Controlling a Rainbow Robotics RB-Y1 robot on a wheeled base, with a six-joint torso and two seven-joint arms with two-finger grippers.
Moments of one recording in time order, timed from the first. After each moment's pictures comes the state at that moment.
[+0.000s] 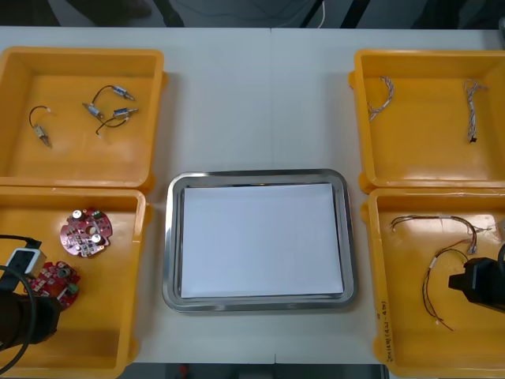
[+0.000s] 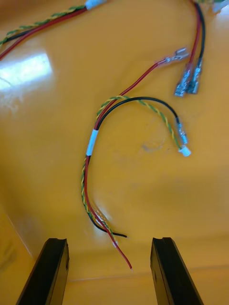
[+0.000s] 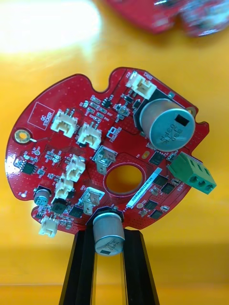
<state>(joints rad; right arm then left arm) 0.29 -0.67 -0.25 -2.27 -0.82 1.52 1.11 0.43 1.06 -0.13 -2.23 0.56 1.09 -1.03</state>
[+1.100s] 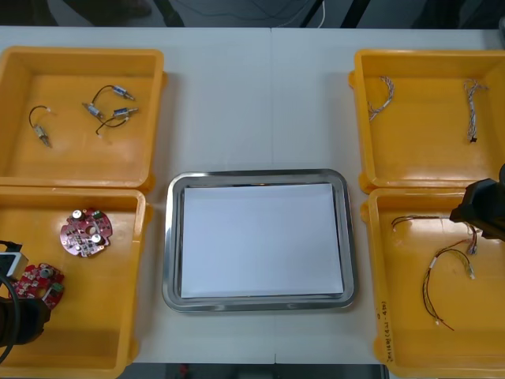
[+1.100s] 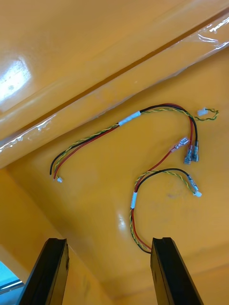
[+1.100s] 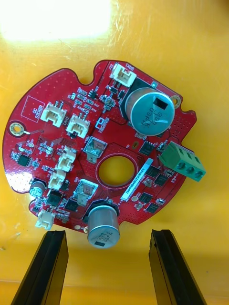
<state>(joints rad) -0.15 -0.72 -0.21 -2.17 -0.81 1.85 0.76 0.47 1.06 -0.08 -2.16 0.61 1.03 -1.03</state>
